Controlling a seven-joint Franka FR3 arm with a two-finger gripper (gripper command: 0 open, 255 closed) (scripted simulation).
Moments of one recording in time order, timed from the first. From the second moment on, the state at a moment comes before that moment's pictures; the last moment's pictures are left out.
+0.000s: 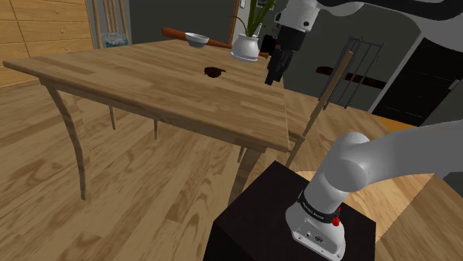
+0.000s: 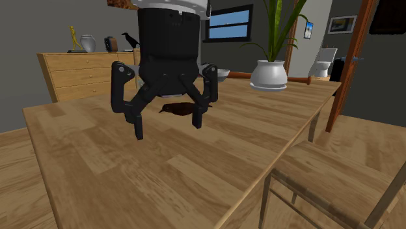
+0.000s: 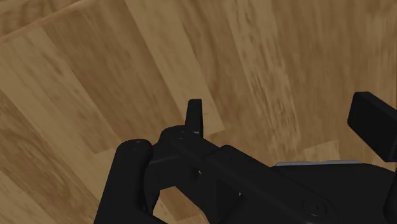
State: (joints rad) arm 0.00 -0.81 -0.02 -2.32 0.04 1.56 -0.15
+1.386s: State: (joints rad) arm -0.13 -0.03 0.01 -1.73 0.14 1.69 0.39
